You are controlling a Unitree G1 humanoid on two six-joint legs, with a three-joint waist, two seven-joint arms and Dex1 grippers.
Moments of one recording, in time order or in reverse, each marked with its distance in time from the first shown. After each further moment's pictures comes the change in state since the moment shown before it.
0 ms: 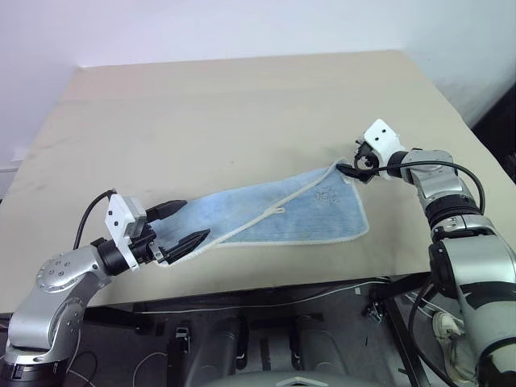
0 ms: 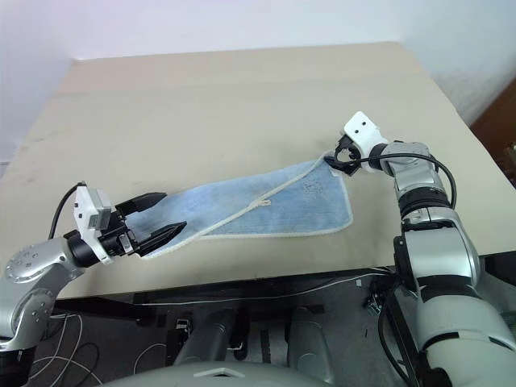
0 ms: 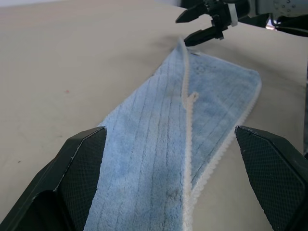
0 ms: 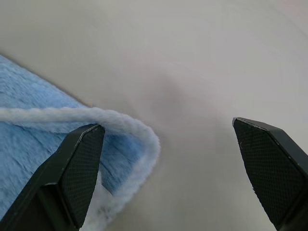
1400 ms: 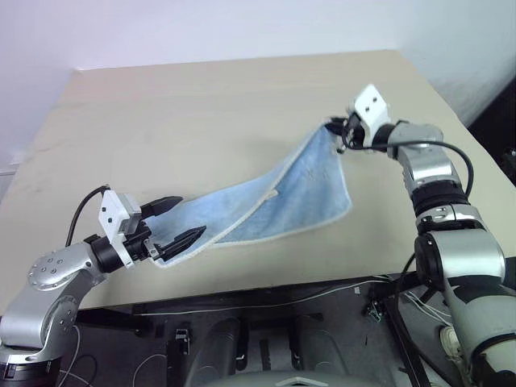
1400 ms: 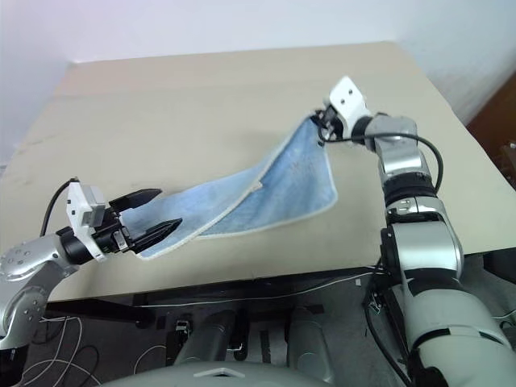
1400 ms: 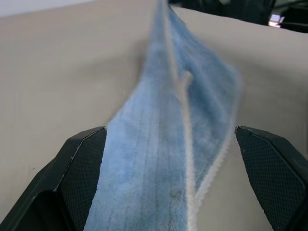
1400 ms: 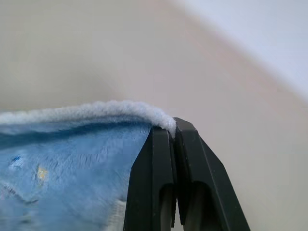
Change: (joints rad) left arm -0.023 0.029 -0.002 -0.005 -0.011 0.005 -0.003; right arm -0.075 0.115 -0.114 -0.278 0.088 0.092 0.011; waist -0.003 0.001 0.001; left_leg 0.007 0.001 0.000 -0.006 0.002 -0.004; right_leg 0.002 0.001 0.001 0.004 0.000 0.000
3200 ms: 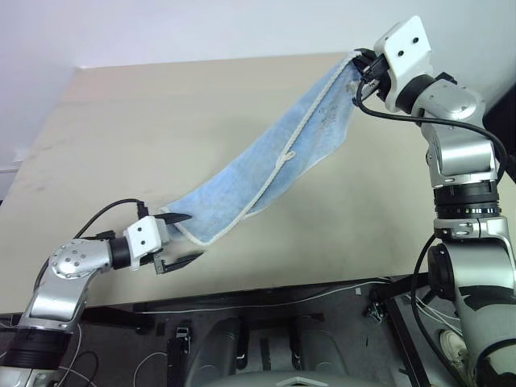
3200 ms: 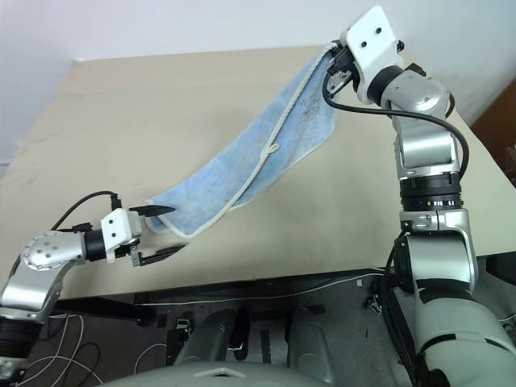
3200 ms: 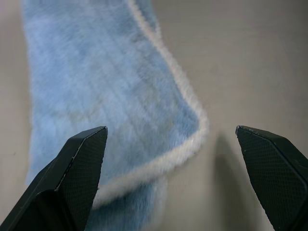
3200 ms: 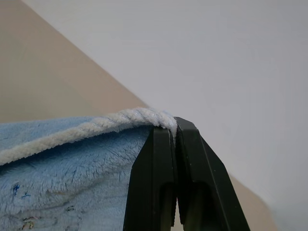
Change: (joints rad) left arm -0.146 0.086 -0.243 0.407 0.422 -0.534 -0.219; right arm 0.114 -0.105 -0.009 -0.565 -0.005 0.286 -0.240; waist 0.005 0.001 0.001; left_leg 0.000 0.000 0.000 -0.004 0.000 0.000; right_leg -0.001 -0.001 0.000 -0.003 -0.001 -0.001
